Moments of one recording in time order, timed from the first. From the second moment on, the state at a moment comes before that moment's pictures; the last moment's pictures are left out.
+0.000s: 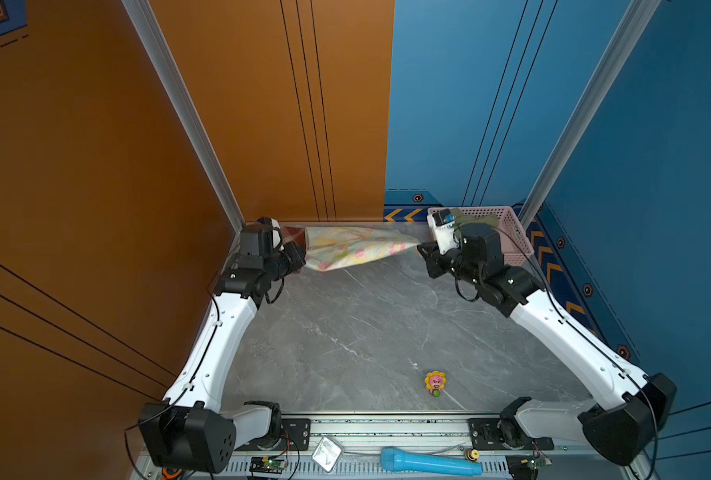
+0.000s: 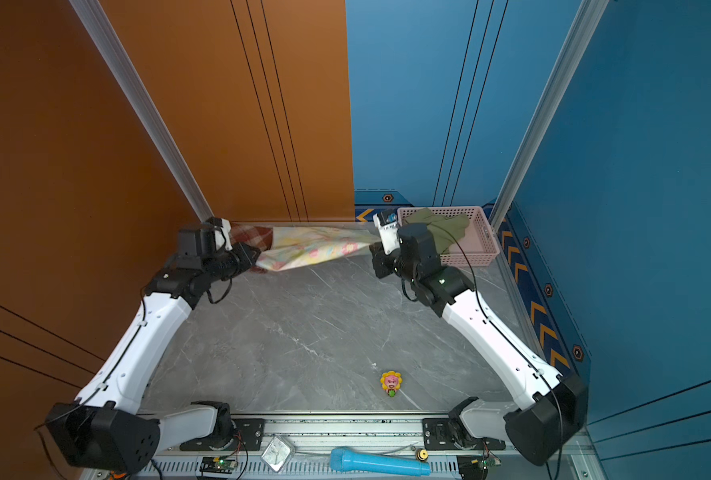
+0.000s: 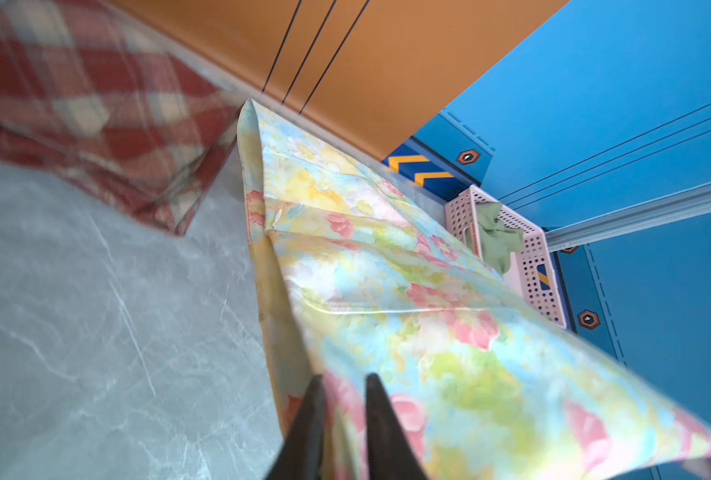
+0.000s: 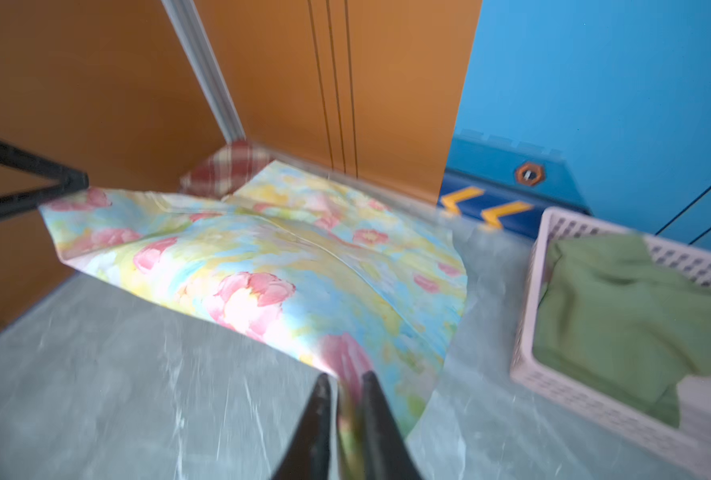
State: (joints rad) left arm -0.09 1.17 1.07 -0.54 0.19 -0.61; right arm 0.58 1.23 1.15 -0.38 -0.03 0.06
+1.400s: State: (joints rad) left arm -0.32 1.51 0.82 -0.59 0.05 -0.59; right arm 0.74 1.63 0.95 -0.44 -0.01 0.39
